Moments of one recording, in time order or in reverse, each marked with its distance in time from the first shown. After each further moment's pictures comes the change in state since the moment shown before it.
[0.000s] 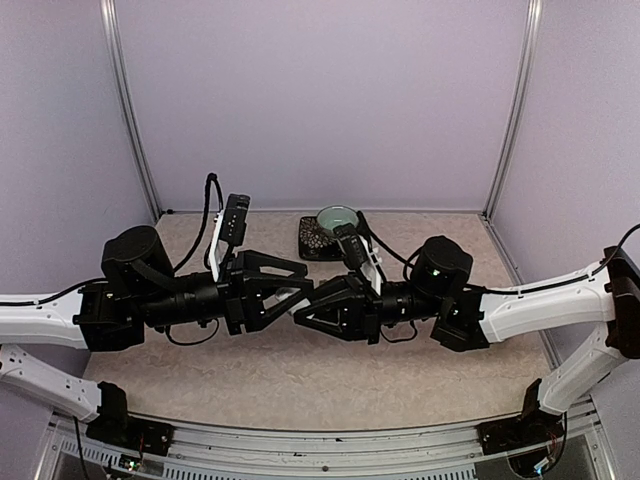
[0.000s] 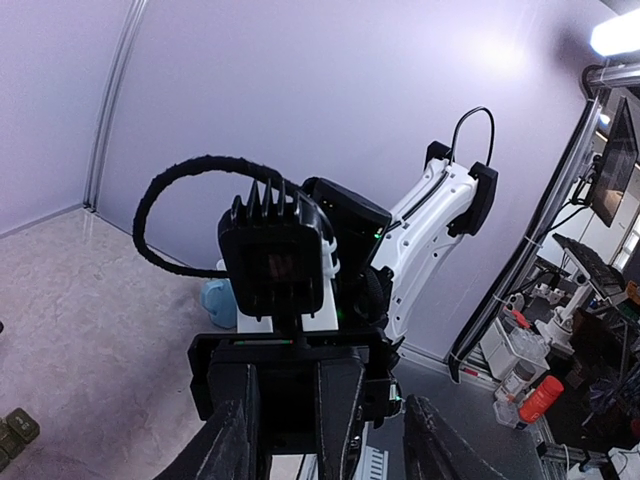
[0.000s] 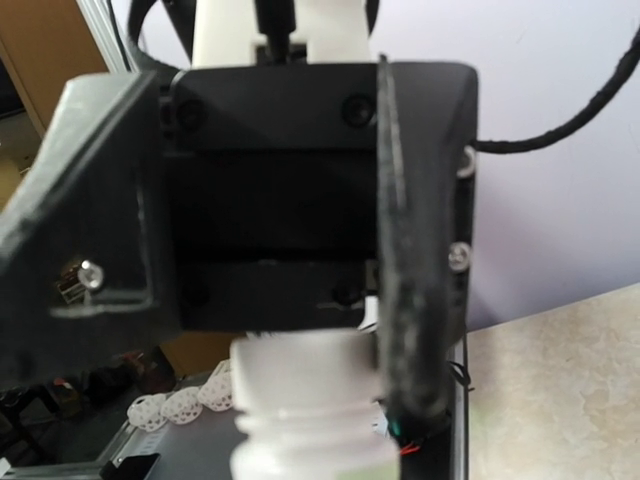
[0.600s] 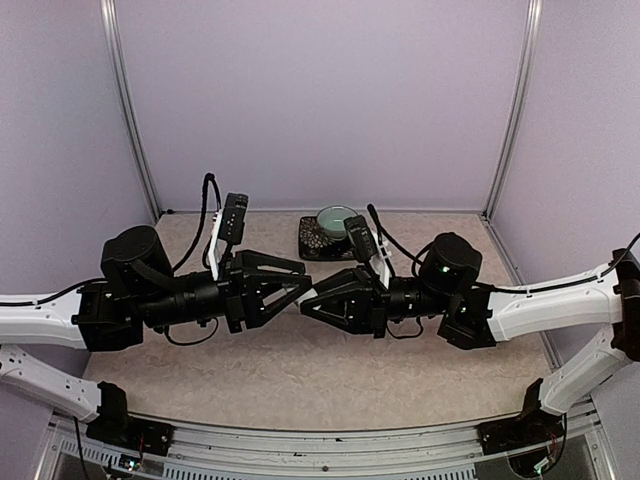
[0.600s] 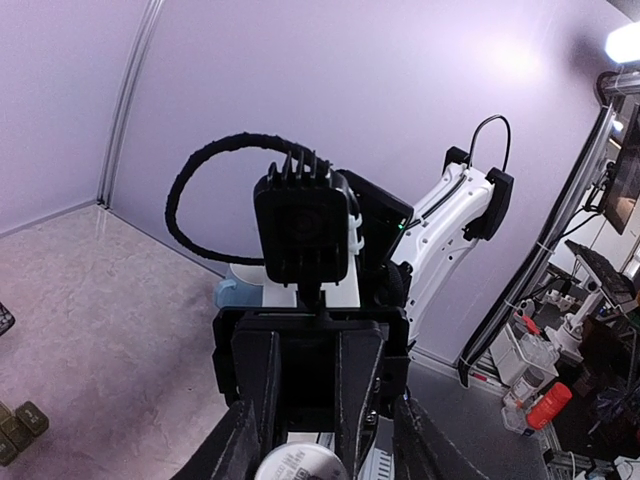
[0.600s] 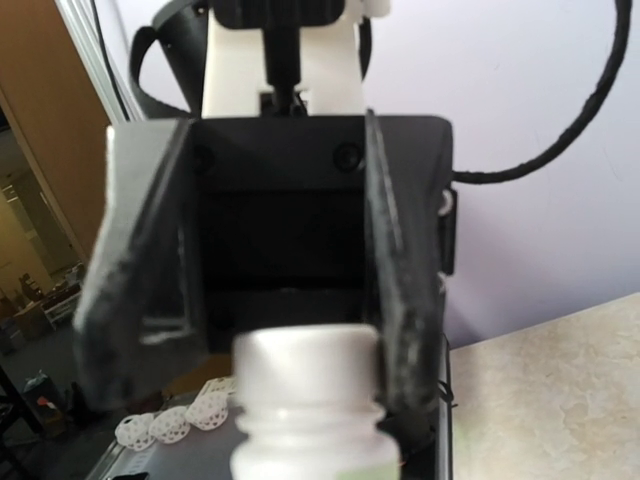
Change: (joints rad) left arm 0.000 -0.006 0.000 -0.013 -0.036 0.004; right arm -0.014 -0.045 -0.015 -0.010 0.031 0.000
